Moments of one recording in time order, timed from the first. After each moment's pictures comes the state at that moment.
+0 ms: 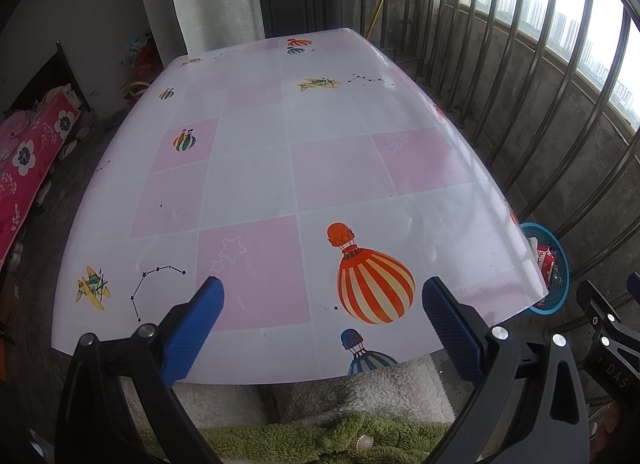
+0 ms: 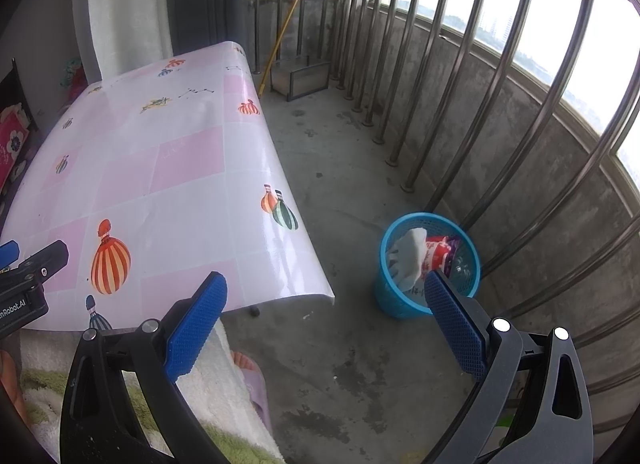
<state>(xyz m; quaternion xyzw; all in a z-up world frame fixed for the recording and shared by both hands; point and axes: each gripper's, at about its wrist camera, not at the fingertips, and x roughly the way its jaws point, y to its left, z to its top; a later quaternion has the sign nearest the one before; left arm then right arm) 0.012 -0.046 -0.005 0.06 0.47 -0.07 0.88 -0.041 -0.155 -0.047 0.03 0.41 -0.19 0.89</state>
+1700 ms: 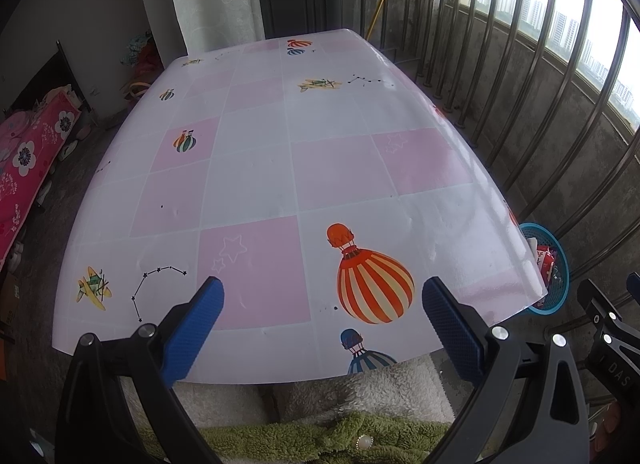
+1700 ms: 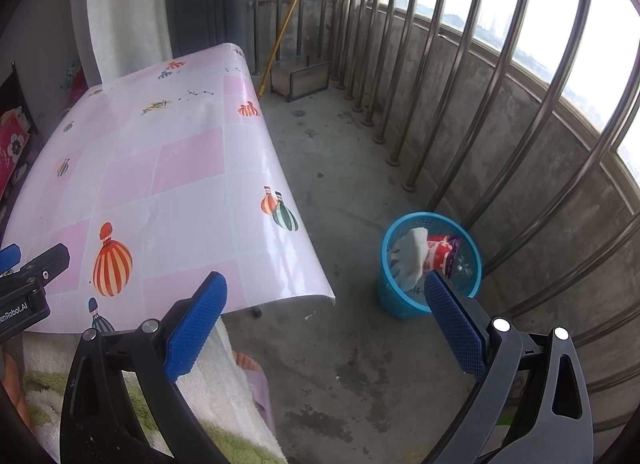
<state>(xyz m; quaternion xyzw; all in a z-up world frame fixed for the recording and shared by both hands) 0.012 -0.043 -0.004 0.06 0.46 -0.07 0.88 -0.037 -0.162 -0.047 0.03 0.42 -0.18 0.89</state>
